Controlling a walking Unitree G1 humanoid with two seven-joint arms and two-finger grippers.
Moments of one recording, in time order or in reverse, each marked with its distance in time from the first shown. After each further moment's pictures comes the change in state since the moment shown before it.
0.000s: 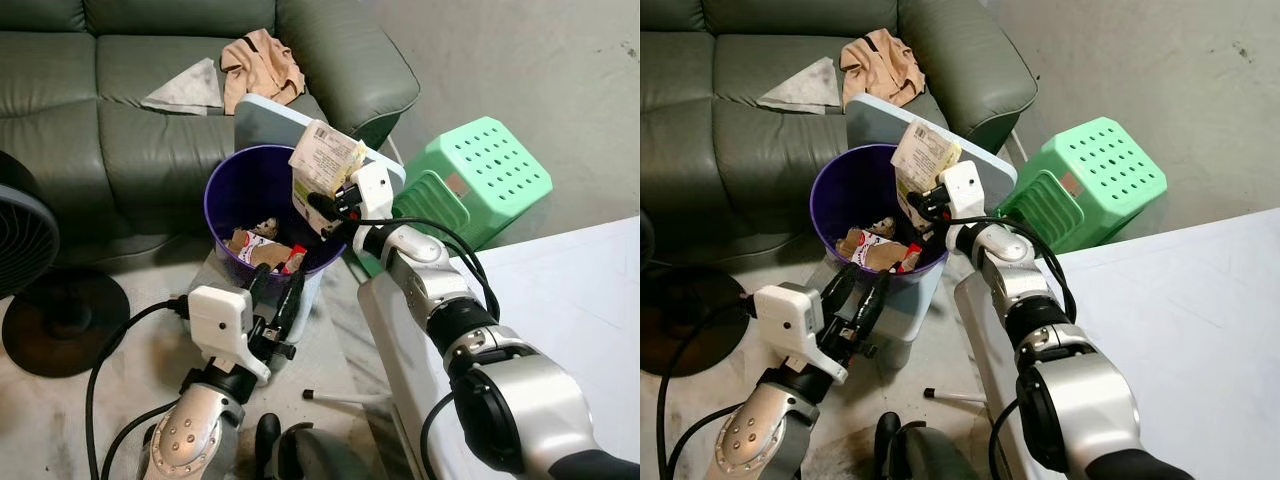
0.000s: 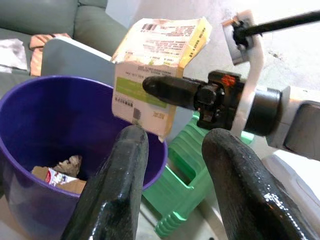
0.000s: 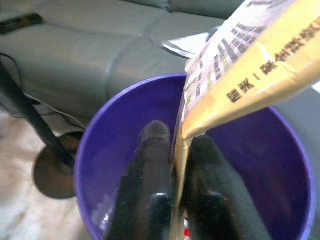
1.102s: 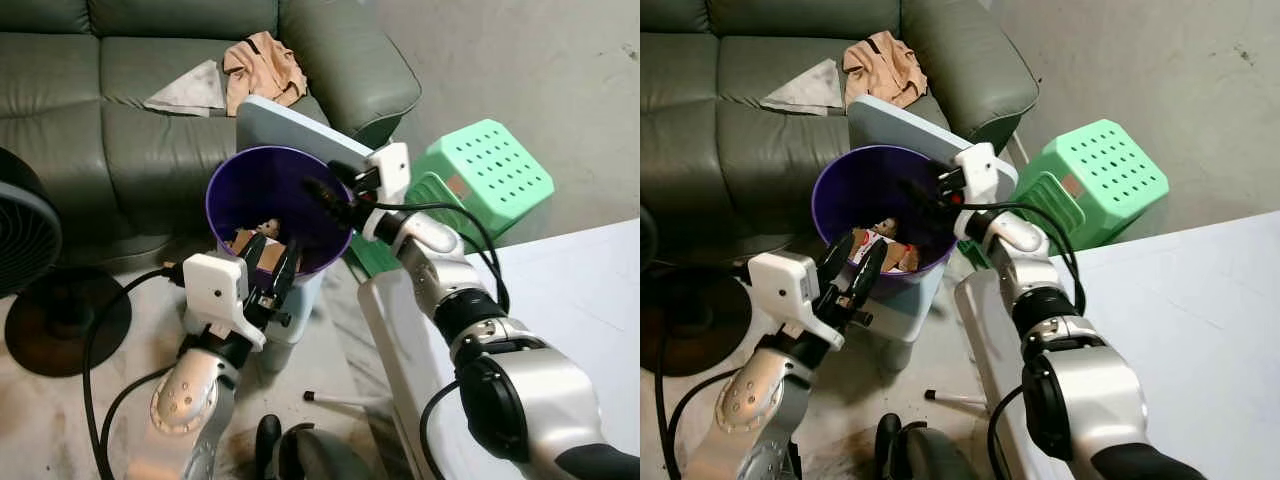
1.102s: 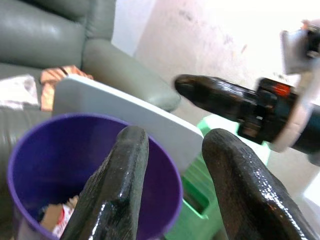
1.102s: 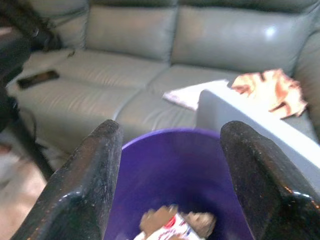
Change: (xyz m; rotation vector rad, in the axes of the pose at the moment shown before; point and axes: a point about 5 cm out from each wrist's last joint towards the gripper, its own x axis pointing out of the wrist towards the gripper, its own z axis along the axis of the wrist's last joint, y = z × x) left arm 0.030 0.020 0.019 0.047 -0.091 -0.008; right arm -0.011 -0.021 0.030 0.022 -0.196 -0.006
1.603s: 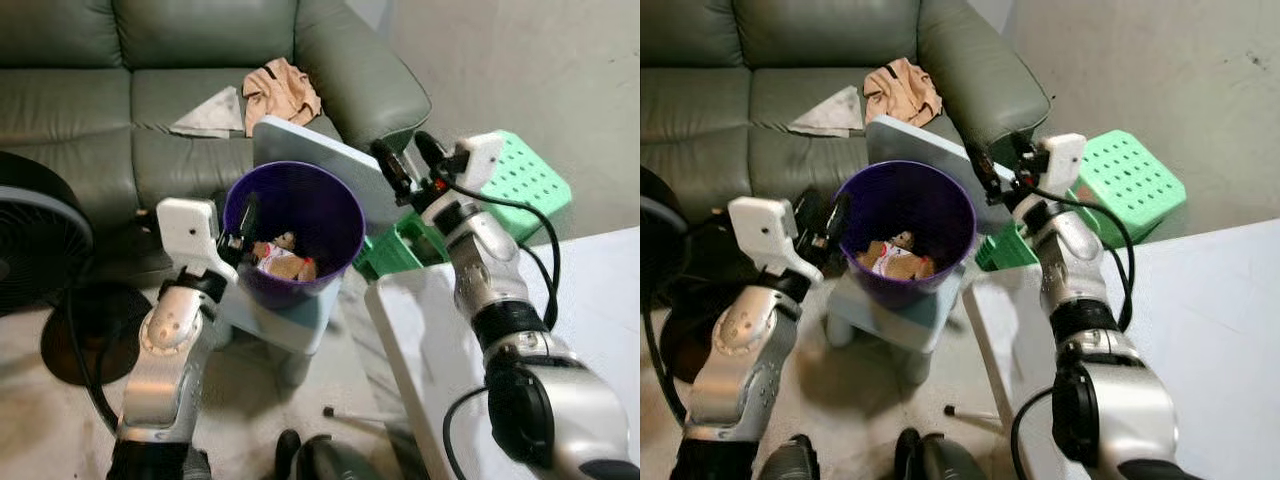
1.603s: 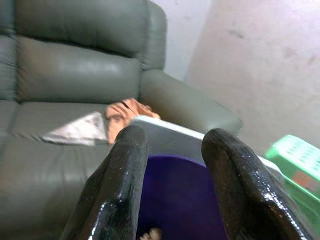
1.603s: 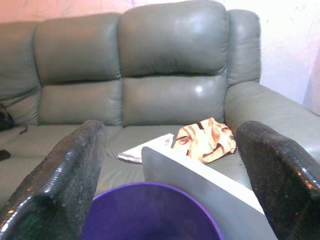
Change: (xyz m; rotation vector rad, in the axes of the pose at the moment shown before) left arm 0.049 0.057 0.001 0.076 -0.017 0.175; right arm -0.048 -0.043 0.007 0.030 -0.167 -0.275
